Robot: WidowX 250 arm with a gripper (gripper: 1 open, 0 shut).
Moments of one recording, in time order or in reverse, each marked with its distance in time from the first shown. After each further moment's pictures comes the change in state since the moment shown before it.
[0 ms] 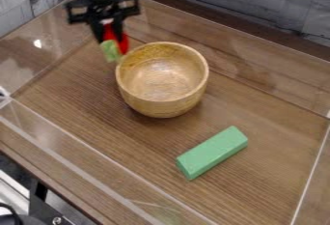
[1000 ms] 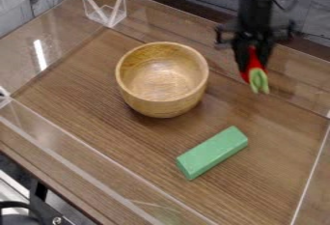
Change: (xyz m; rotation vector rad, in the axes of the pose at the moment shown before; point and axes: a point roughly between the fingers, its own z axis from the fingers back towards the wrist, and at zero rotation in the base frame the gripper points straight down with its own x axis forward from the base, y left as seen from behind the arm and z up) arm -0.077 -0.173 -0.044 0.010 0.032 -0.093
